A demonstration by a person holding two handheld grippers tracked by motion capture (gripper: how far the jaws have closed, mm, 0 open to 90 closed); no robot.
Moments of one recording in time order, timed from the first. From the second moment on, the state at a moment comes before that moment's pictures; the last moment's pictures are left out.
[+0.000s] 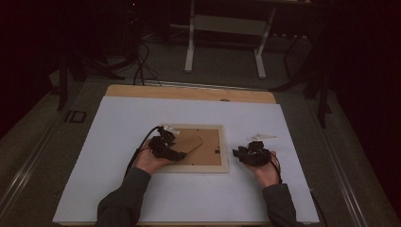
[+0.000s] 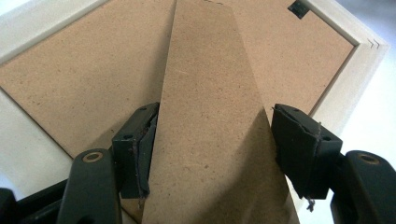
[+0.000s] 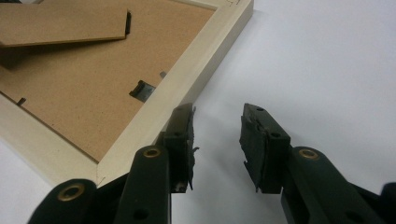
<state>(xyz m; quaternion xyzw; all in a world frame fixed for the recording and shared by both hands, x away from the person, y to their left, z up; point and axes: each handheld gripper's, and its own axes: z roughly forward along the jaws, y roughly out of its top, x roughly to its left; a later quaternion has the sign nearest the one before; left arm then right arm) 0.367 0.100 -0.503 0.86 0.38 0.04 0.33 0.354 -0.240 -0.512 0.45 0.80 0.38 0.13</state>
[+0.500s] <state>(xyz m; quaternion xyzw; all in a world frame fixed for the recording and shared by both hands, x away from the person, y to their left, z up) 0.368 0.095 -0.509 0.86 0.38 0.04 0.32 0.355 -0.234 -0.515 0.45 0.80 0.38 0.12</state>
